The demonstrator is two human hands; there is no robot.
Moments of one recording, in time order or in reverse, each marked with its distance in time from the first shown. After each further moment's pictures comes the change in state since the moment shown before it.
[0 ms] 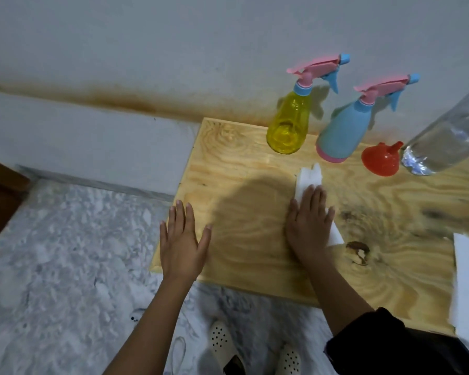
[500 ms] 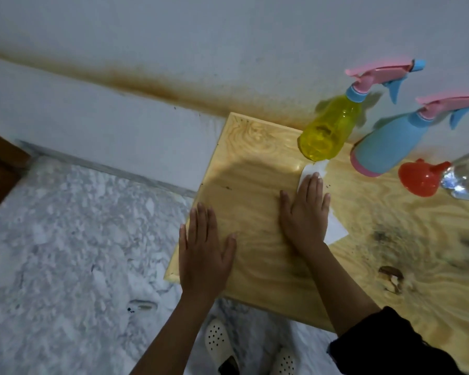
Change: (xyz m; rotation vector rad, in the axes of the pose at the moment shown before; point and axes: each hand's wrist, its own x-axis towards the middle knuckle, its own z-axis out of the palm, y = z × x) left_hand 0.002 -0.003 0.009 0.024 0.101 0.045; right_hand 0.030 -0.063 0.025 -0.066 -0.007 -0.137
